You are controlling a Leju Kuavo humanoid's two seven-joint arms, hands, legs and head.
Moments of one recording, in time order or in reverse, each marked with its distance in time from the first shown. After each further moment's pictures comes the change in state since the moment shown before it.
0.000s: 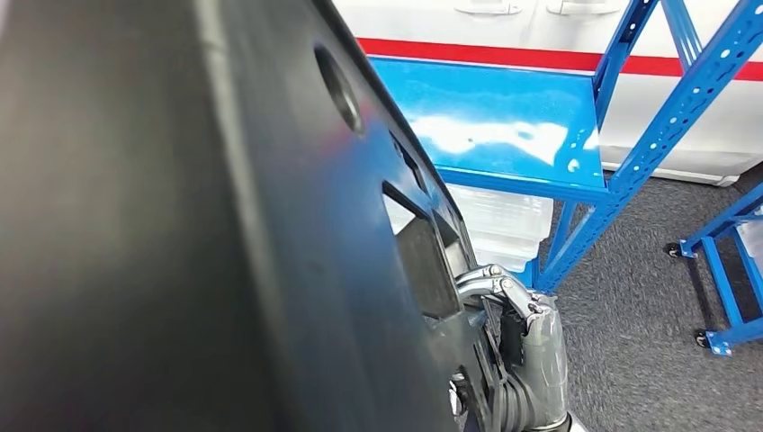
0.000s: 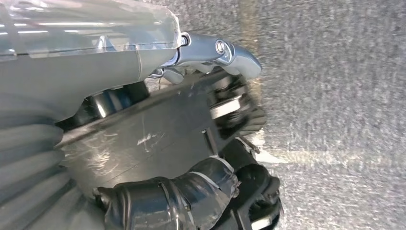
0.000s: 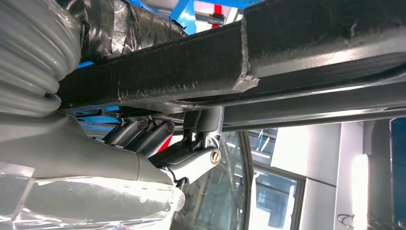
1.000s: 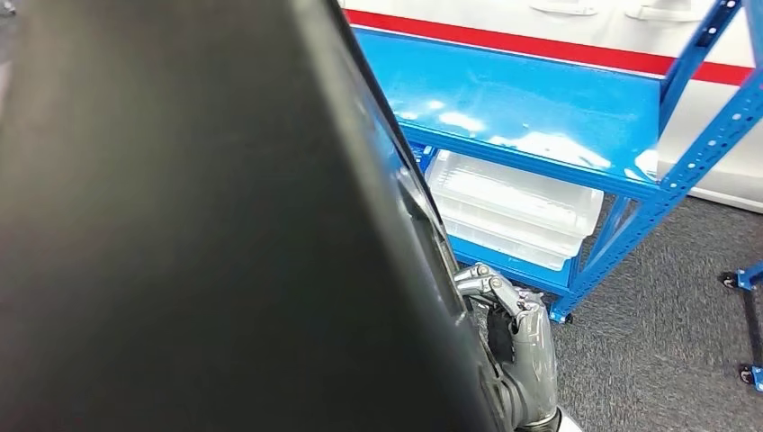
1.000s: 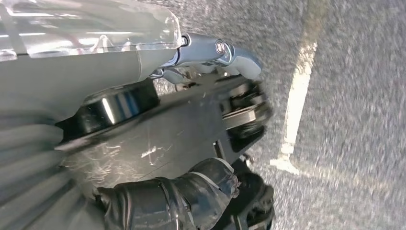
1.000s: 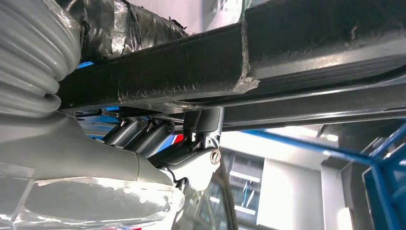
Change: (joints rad) left arm 0.006 0.004 0.000 0.002 0.016 0.015 0.009; right arm -0.002 0.008 0.002 0.013 -0.104 0.024 -0.071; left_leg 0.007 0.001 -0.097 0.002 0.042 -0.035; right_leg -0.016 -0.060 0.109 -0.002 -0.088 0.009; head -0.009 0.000
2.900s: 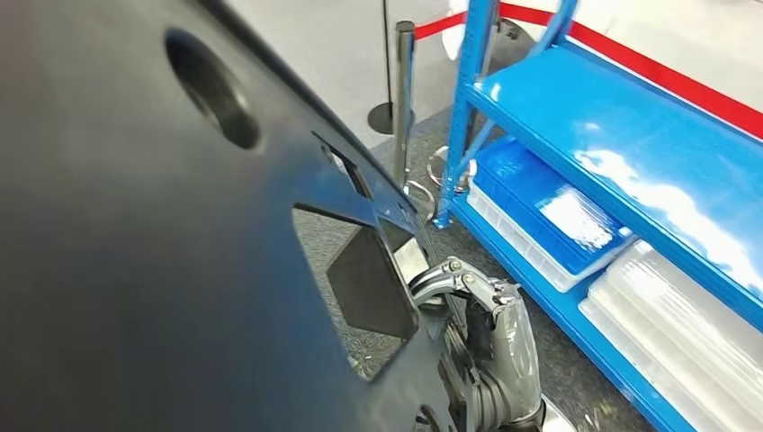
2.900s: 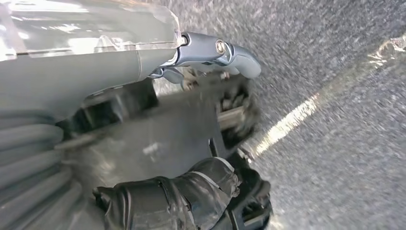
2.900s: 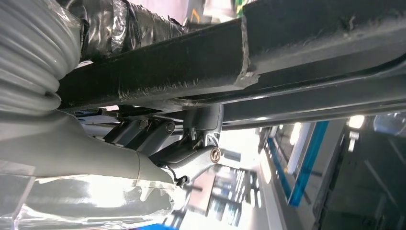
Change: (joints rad) left arm 0.001 0.000 0.002 0.002 0.031 0.008 -0.007; right arm -0.057 0.041 0.018 -0.016 0.013 0.058 0.028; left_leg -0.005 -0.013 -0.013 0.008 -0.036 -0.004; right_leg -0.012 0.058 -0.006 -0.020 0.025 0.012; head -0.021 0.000
